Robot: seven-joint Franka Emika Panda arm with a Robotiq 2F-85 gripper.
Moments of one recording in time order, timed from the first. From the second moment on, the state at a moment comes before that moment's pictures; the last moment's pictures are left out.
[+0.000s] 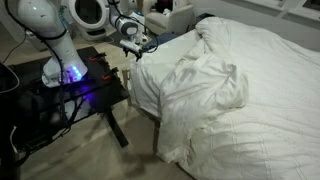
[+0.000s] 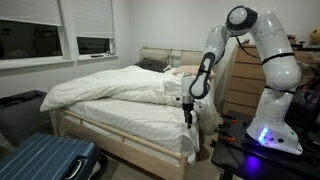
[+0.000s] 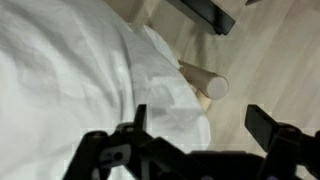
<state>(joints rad) -0.26 0.53 0.25 -2.51 -0.11 2.88 -0.51</state>
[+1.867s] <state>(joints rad) 0.55 0.70 -0.29 -2.53 -0.23 3.26 -0.15</state>
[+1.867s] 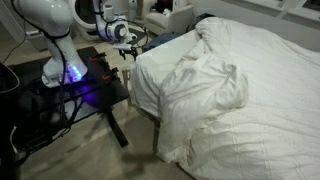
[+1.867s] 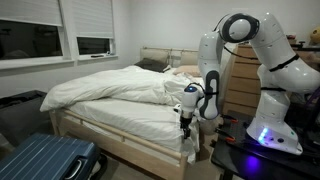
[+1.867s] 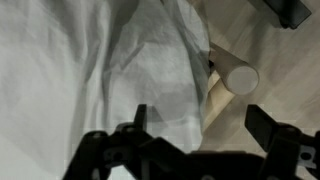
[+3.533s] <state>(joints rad) 0.72 0.78 -0.39 -2.41 -0.06 3.08 -0.15</state>
